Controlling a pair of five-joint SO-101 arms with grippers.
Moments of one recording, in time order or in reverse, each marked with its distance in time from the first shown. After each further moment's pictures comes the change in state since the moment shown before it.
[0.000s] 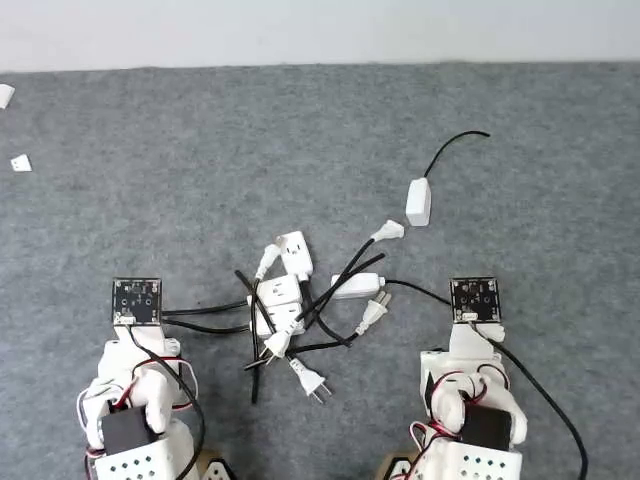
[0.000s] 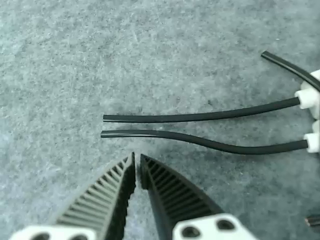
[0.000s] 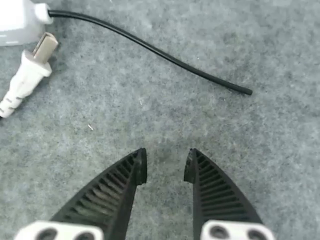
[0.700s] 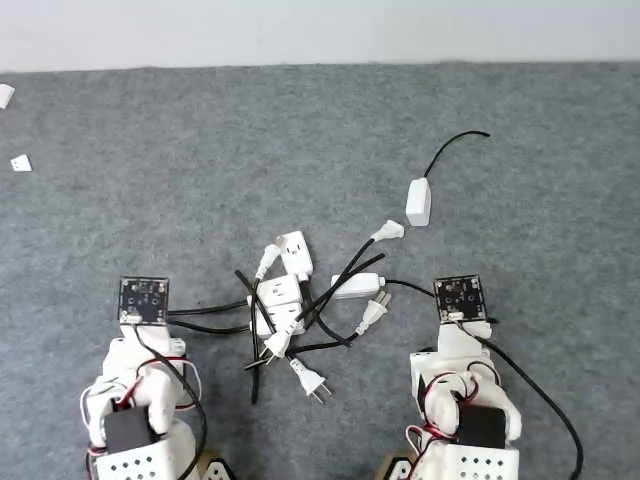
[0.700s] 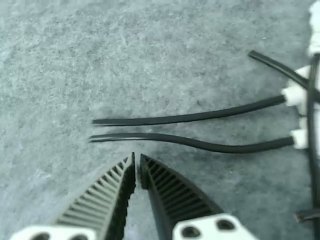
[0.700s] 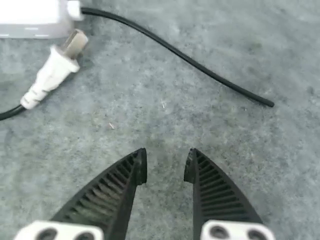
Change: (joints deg) left arm 3.3 0.1 0.0 0.0 0.0; right arm -5.2 0.0 0.0 0.0 0.0
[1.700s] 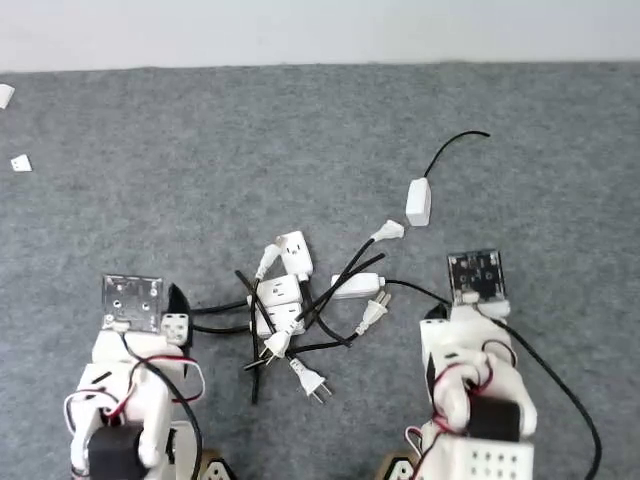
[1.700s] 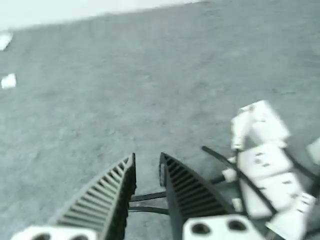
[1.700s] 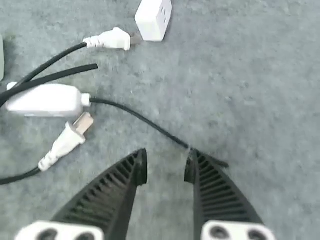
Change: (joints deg) left arm 9.8 0.3 -21.5 2.6 5.5; right arm 0.4 16.1 -14.2 -13.7 1.3
